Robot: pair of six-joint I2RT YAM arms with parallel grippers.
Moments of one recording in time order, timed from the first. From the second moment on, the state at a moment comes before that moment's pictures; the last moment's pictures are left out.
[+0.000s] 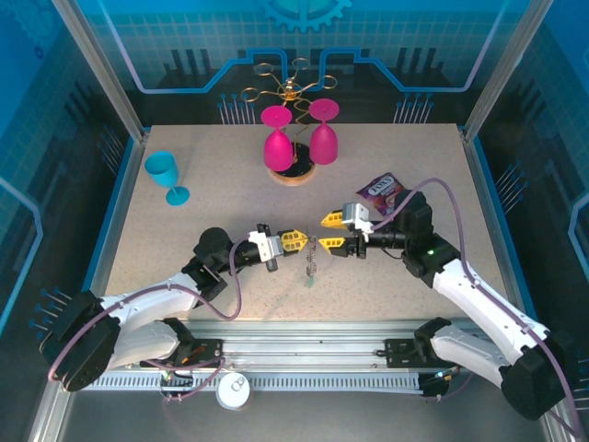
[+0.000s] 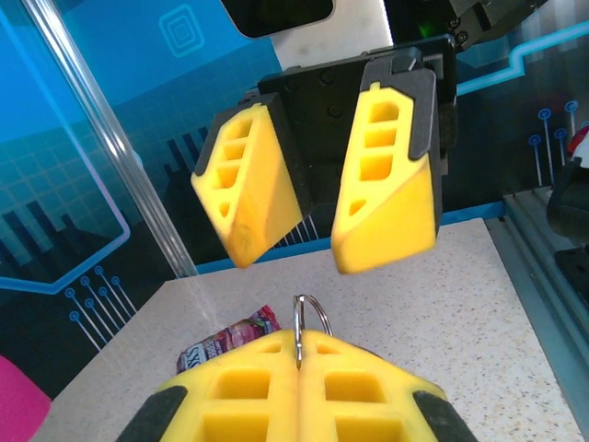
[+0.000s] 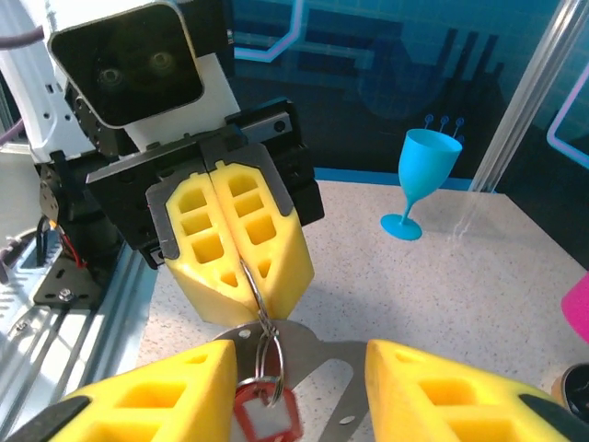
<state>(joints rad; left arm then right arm) -0.68 1.14 0.42 0.84 0.59 0.30 0.49 0.99 0.73 -0.02 -0.88 -0.42</state>
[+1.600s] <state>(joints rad) -0.67 1.05 0.54 0.33 0.54 0.42 0.60 1.14 0.95 -0.44 -0.67 -0.67</state>
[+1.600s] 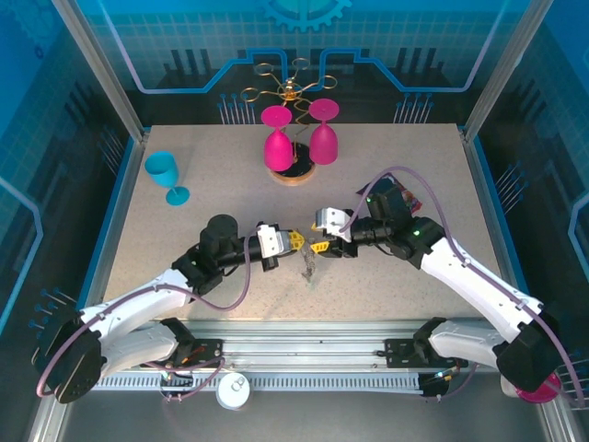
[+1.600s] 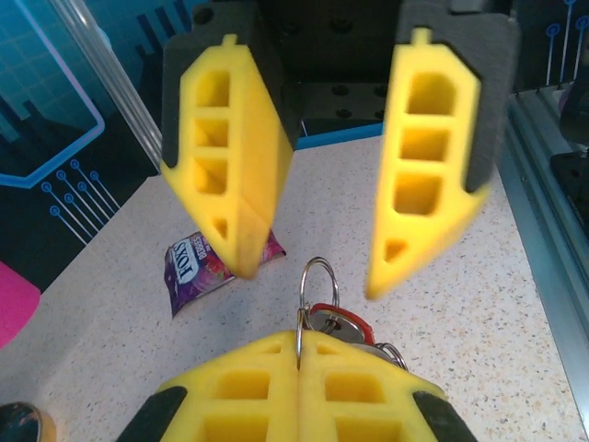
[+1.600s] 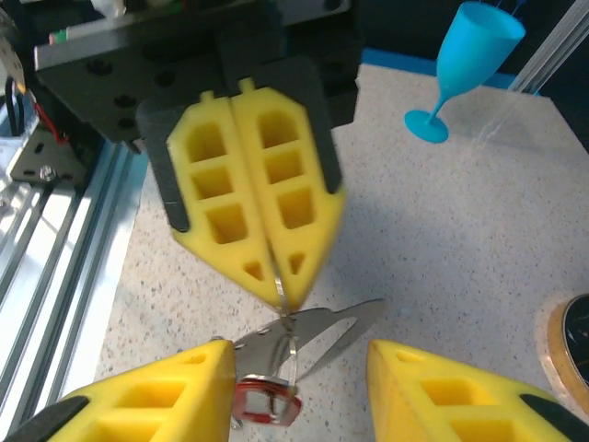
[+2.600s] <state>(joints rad) -0.66 1.07 0.61 0.26 0.55 0.43 0.68 1.25 1.16 -0.69 -0.56 -0.80</state>
